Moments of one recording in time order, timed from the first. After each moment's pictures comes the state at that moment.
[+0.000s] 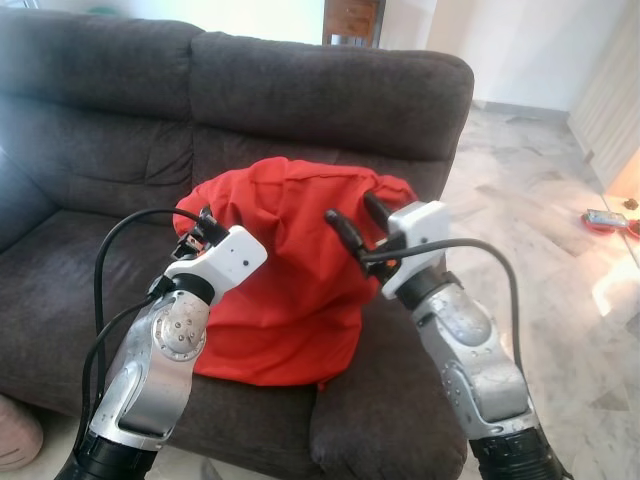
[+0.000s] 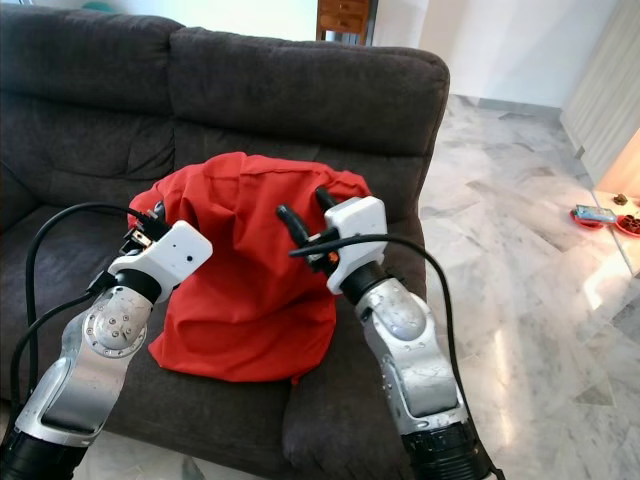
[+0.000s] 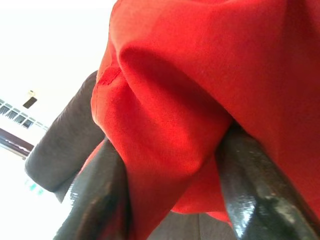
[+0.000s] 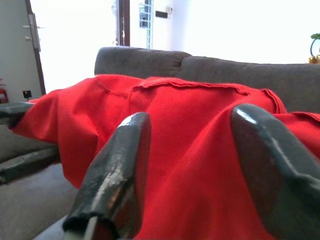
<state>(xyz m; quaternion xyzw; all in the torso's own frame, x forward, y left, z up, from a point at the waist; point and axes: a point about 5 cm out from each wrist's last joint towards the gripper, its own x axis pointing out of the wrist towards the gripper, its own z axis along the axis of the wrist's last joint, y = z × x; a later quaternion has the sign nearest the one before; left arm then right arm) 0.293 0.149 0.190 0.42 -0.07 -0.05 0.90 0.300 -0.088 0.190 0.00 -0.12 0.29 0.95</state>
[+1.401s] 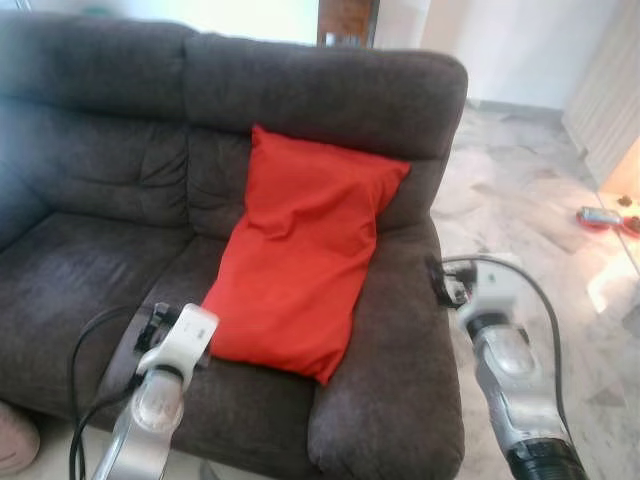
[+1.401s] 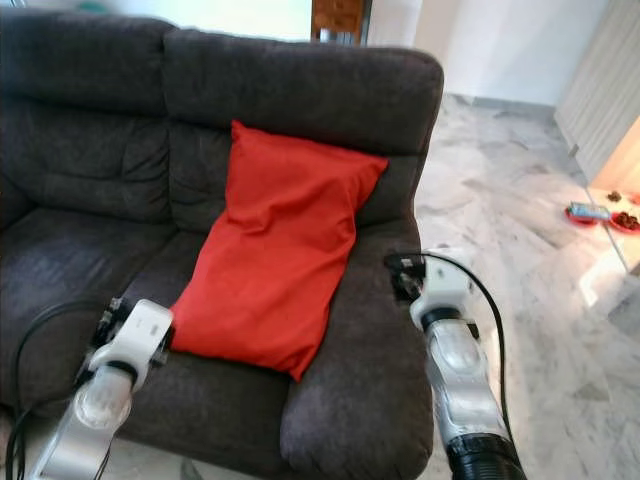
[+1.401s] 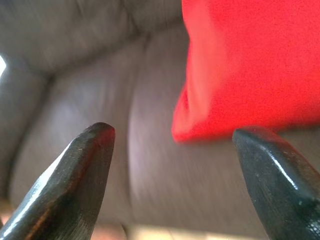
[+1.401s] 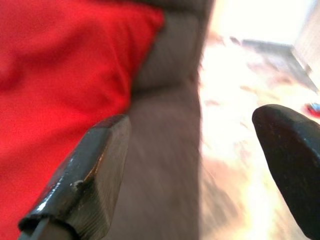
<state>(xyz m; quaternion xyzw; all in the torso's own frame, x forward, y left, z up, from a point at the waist) 0.247 0.218 0.035 0.28 0.19 0.03 0.94 0.303 -0.219 0.064 -0.06 0.08 -0.04 0.99</state>
